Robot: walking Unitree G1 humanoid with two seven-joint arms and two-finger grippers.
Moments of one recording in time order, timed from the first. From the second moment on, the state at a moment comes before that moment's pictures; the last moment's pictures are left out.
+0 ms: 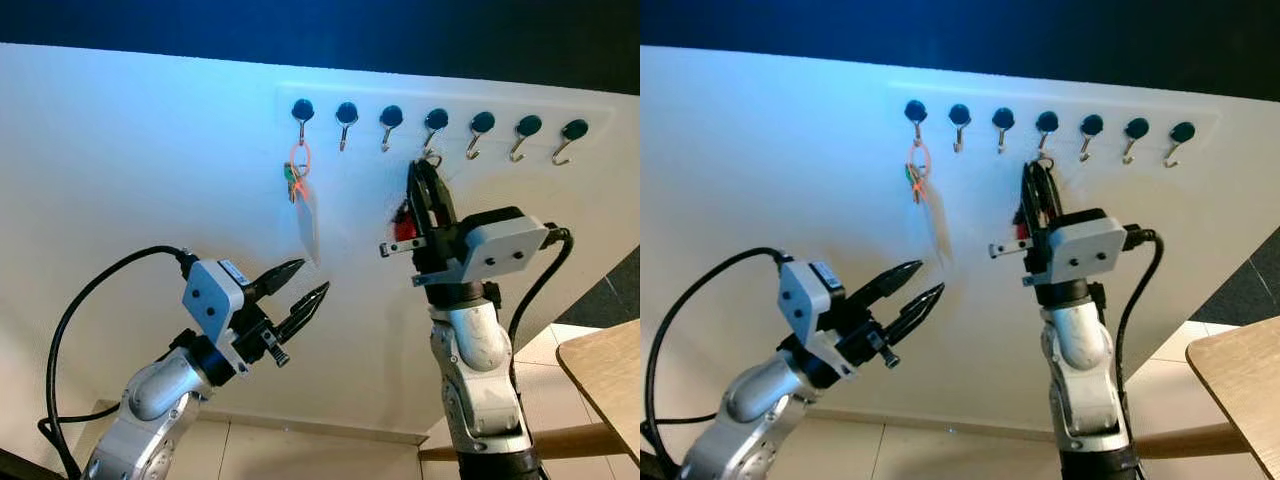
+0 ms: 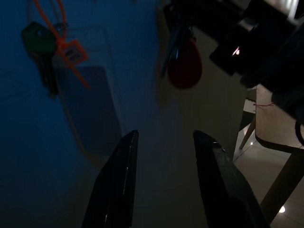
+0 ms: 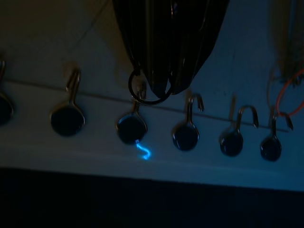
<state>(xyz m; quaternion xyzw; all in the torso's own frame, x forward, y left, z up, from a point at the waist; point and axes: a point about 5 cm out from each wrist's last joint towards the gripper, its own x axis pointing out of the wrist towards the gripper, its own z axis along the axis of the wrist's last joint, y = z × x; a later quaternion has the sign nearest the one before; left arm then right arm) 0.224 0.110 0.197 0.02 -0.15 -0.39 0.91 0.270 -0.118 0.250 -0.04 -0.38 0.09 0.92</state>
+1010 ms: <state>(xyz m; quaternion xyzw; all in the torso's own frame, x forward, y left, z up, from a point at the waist) 0.225 0.104 0.206 0.02 -0.15 -0.41 0.90 0.285 -0.108 0.255 -0.05 -0.31 0.10 0.95</state>
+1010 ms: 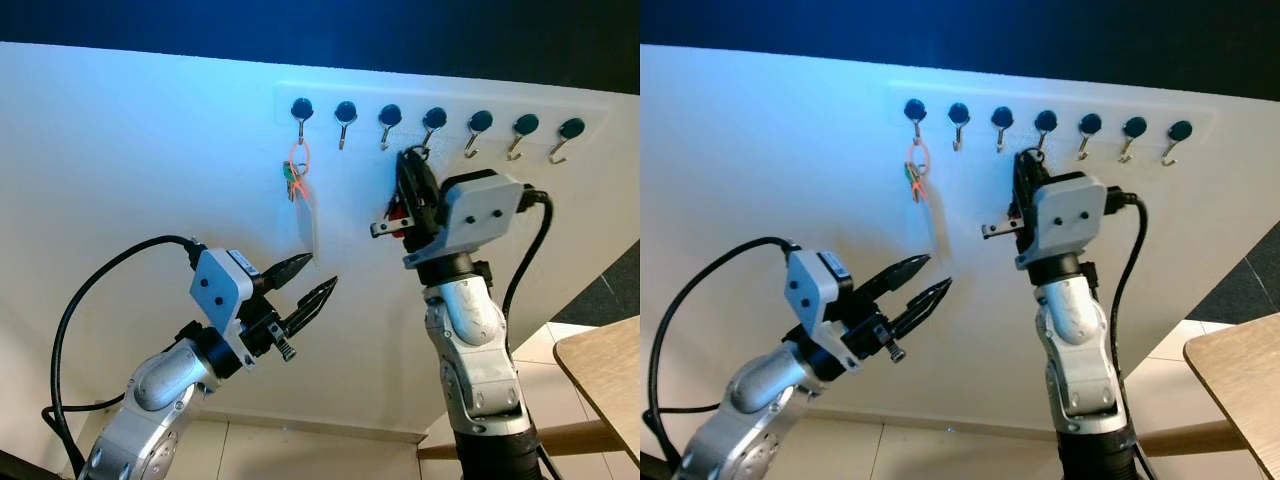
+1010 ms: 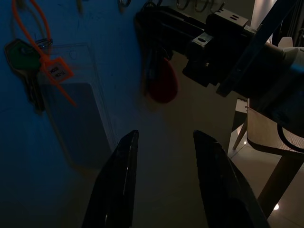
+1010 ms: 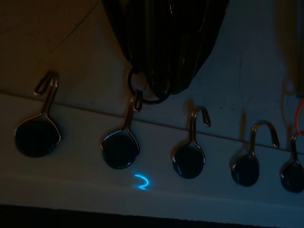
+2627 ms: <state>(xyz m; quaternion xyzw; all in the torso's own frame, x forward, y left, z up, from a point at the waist) 0.223 0.103 0.207 -0.06 -0.14 -0.39 0.91 0.252 -0.122 0.211 -0.02 -0.28 0.12 0.95</state>
